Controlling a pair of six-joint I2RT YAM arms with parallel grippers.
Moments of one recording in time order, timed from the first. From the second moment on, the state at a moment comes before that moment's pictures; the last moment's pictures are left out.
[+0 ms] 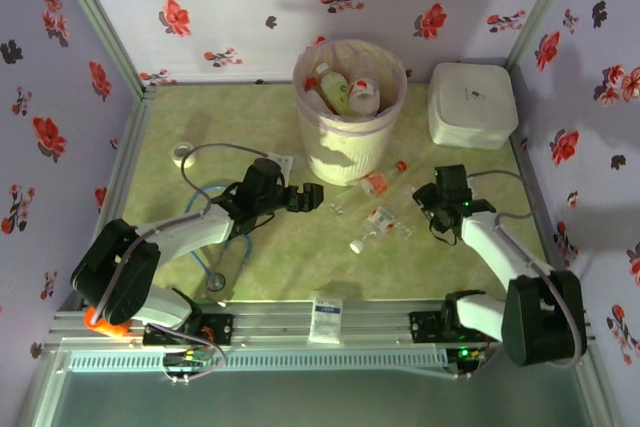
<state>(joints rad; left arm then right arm) -0.71 1.44 0.73 0.12 0.11 -0.50 0.16 1.14 0.61 -0.43 0.02 1.04</state>
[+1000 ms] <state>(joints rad) -0.69 1.20 0.59 0.11 0.06 -0.52 0.21 1.56 1.89 -0.70 -0.14 0.49</state>
